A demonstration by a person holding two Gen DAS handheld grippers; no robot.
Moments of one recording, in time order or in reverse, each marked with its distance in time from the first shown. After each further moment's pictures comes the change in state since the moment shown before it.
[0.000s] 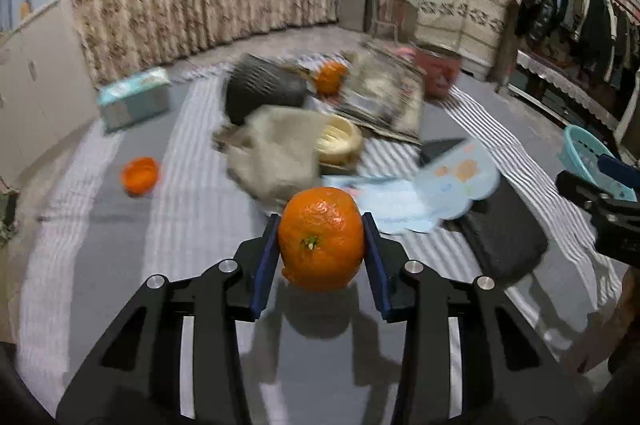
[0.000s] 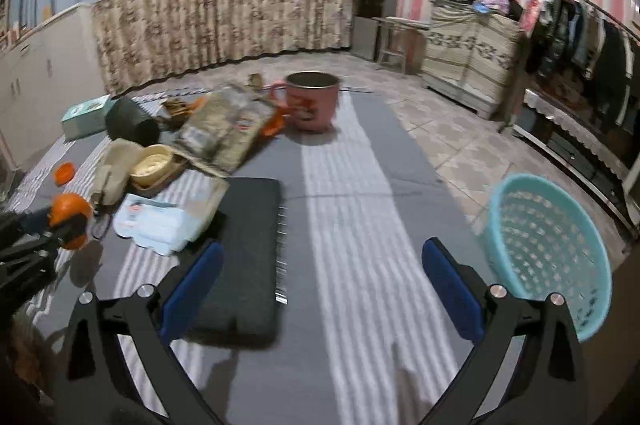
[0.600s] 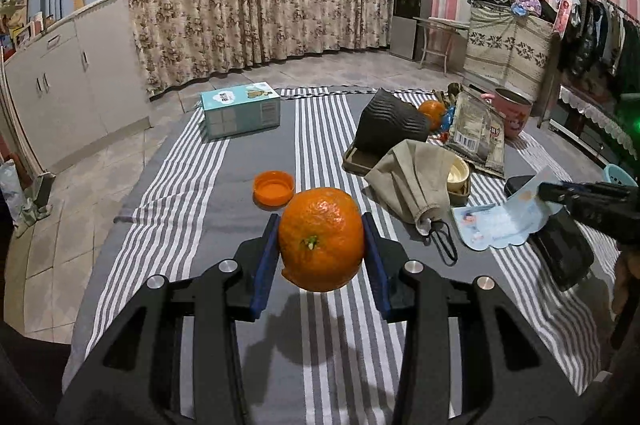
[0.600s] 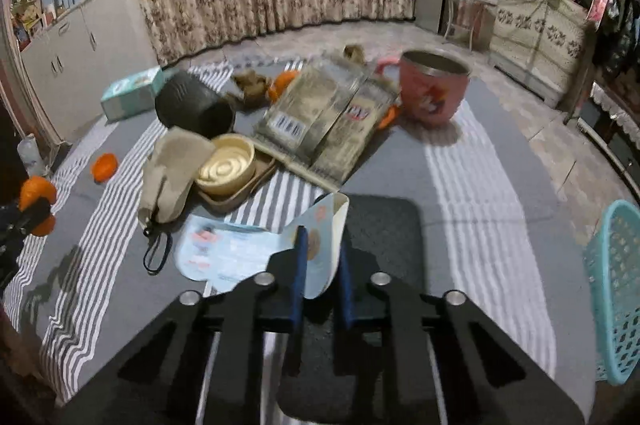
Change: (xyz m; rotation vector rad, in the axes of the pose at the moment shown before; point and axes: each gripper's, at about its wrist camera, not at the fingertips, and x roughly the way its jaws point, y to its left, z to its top) left arm -0.028 0.086 0.002 -0.094 -0.070 0.121; right arm 0.042 0.059 0.027 -0.054 0.101 0.193
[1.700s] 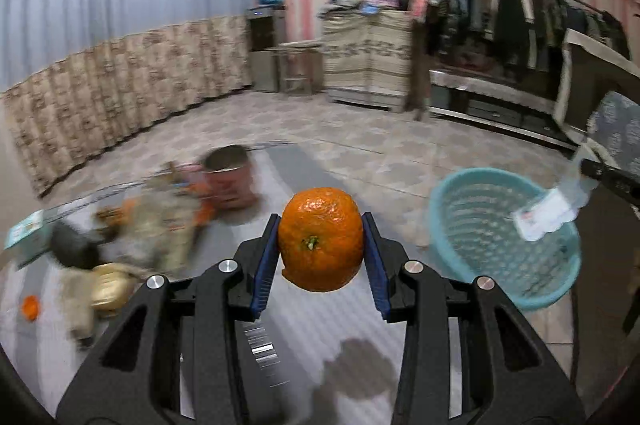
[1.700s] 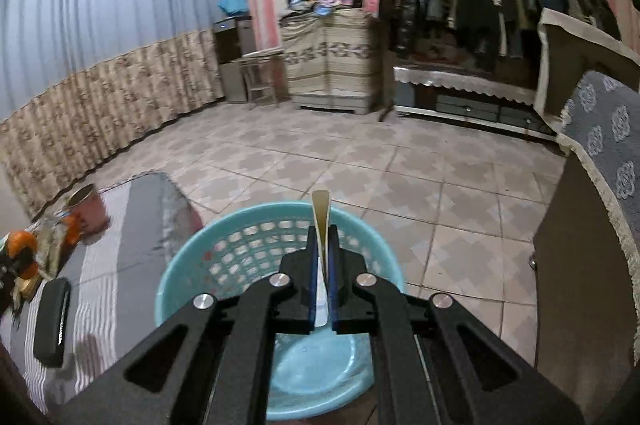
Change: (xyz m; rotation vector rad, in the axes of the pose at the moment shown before) left arm -0.012 -0.346 0.034 0.308 -0.124 -0.388; right arm -0.166 -0.357 -0.077 0.464 -0.276 -0.472
